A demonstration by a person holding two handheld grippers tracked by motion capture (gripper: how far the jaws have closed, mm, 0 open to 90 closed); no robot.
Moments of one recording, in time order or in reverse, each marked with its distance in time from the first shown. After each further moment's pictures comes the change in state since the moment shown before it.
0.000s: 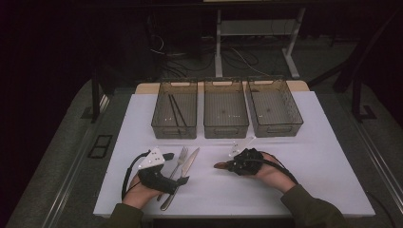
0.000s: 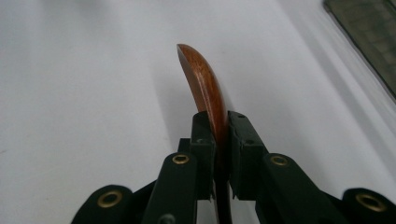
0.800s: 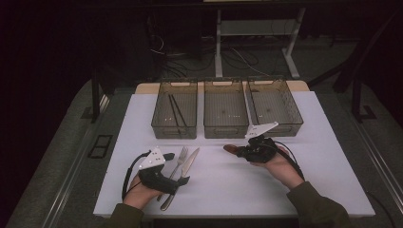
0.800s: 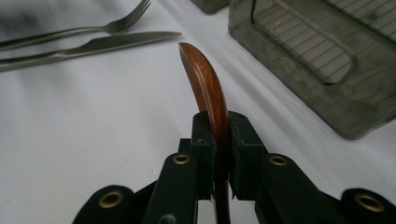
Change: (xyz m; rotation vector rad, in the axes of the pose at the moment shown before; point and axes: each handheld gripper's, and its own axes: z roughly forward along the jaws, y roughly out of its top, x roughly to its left) left arm -0.001 0.001 0.000 0.000 -0.003 0.004; right arm -0.028 -0.005 -0.037 -0.140 -0.060 0.251
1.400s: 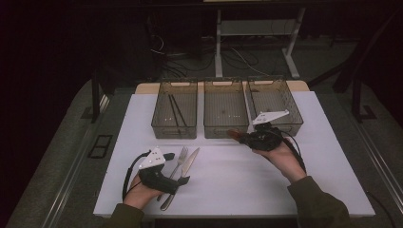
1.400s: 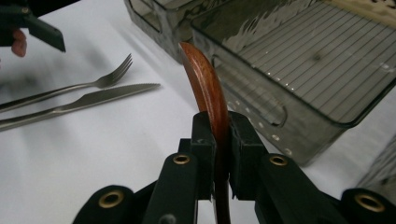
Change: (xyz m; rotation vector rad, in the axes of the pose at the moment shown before) left arm 0.000 0.000 0.000 0.001 0.003 -0.011; right arm -0.016 0.021 -0.021 -0.110 -0.034 0.079
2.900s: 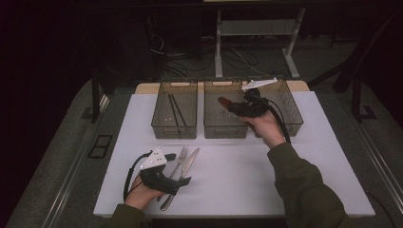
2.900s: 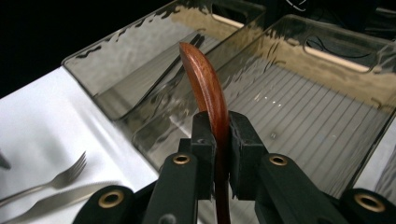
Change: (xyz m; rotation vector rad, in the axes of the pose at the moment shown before) left arm -0.003 0.001 0.002 -0.005 -0.011 0.001; right arm -0.038 0.080 0.032 -0.082 -0.062 0.089
